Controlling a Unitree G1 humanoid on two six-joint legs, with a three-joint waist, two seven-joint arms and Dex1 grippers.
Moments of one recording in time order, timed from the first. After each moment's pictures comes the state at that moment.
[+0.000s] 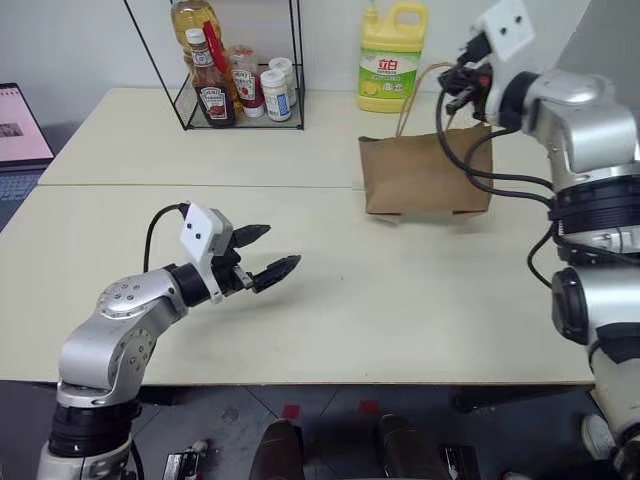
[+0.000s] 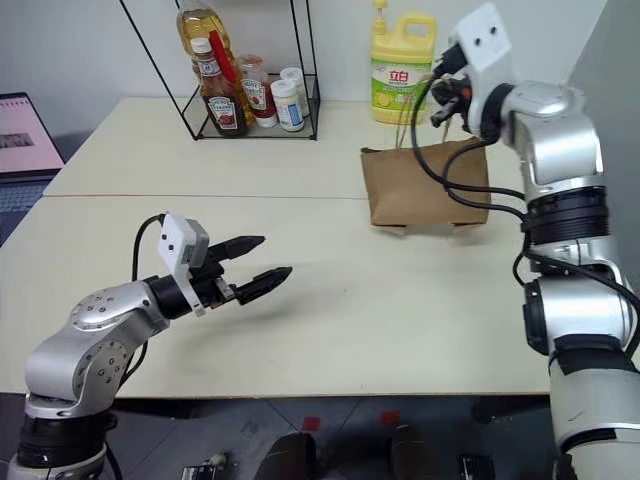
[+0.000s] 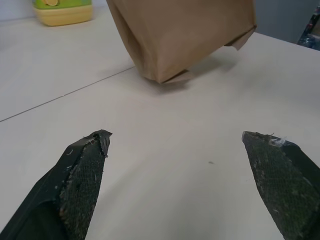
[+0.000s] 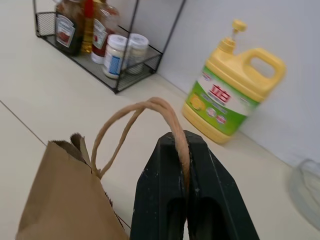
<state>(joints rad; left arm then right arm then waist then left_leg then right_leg) -0.22 0.63 0.20 -0.38 -0.56 0.64 -0.74 -1.32 -0.51 0.08 0.53 0.05 0.55 0.66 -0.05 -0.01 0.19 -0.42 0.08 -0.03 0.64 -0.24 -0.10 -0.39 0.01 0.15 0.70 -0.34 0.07</state>
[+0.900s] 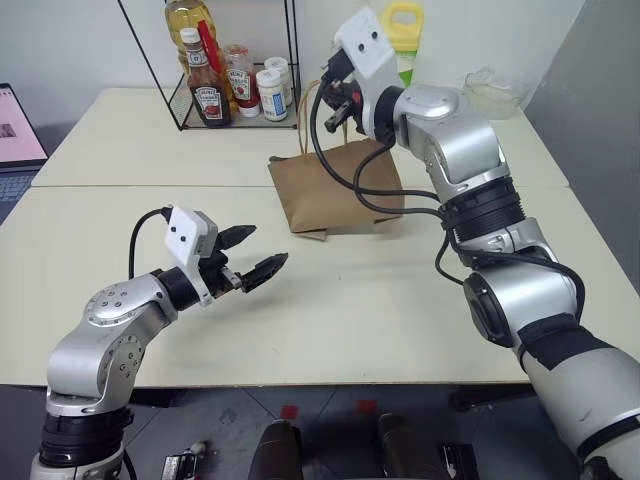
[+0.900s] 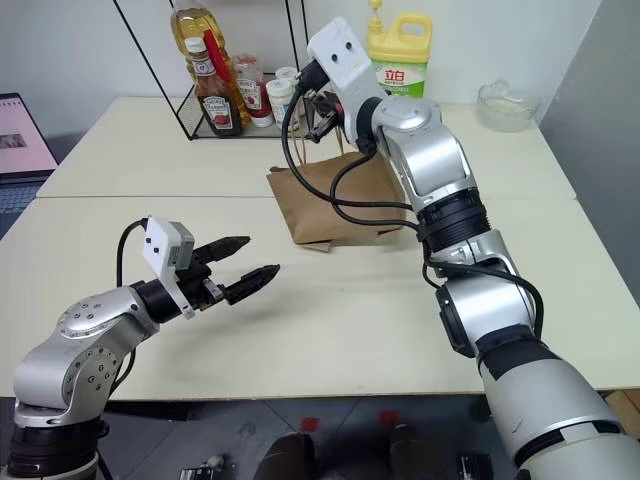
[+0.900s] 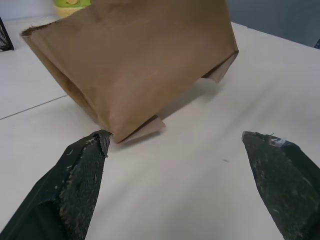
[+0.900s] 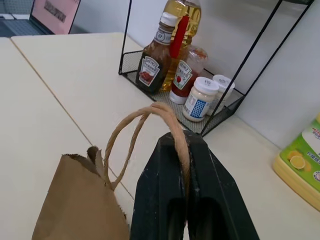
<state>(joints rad) -0.20 0.63 0.22 -0.38 -0.57 0.62 -0.70 -1.37 -0.18 0.14 0.57 0.02 0.53 0.54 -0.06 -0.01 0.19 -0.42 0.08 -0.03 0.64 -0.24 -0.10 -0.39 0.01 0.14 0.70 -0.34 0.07</state>
